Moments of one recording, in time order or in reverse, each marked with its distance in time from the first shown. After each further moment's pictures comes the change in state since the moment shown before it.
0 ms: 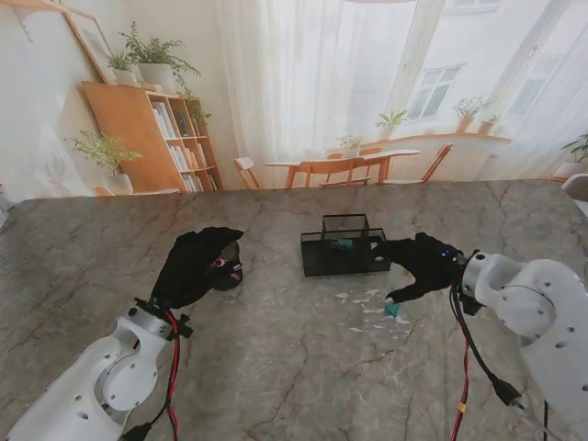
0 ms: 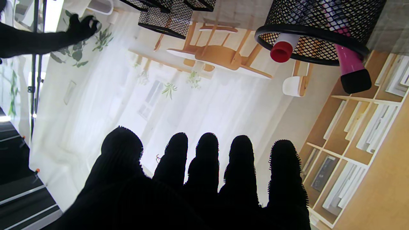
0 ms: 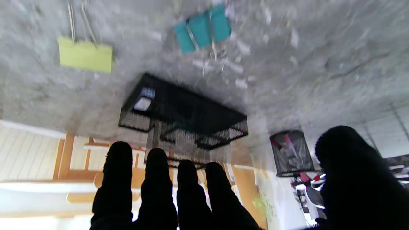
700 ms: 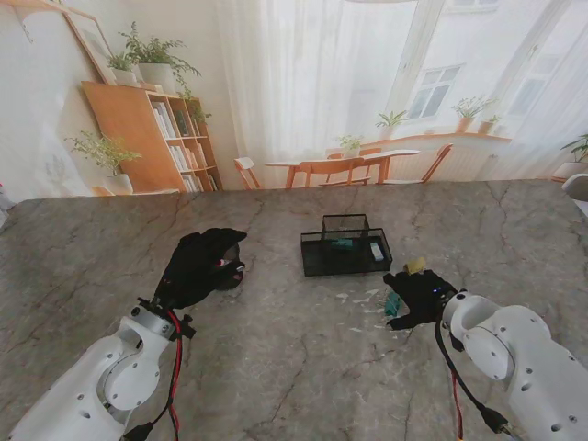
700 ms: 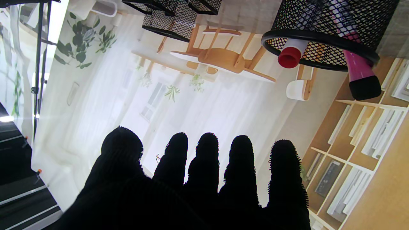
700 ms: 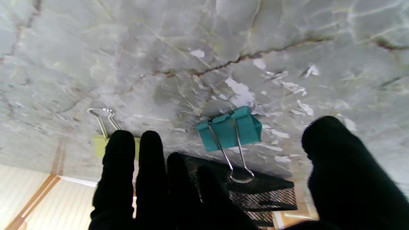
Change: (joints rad) left arm -0.007 0.000 0.011 0.003 -0.006 -0.002 -0.009; right arm -0.082 -0.001 -0.146 0.052 -0.188 0.348 -0.137; left_hand 0.000 0.000 -0.001 0.017 0.000 0.000 0.000 0.000 0.000 0.000 0.000 0.000 0.000 0.000 0.000 0.000 0.000 0.000 0.000 0.000; right_hand 0.110 -0.026 -0.007 0.000 -0.023 0.123 -0.014 0.053 0.048 0.152 0.075 0.166 0.051 0.099 0.380 0.117 0.109 0.025 0.230 0.123
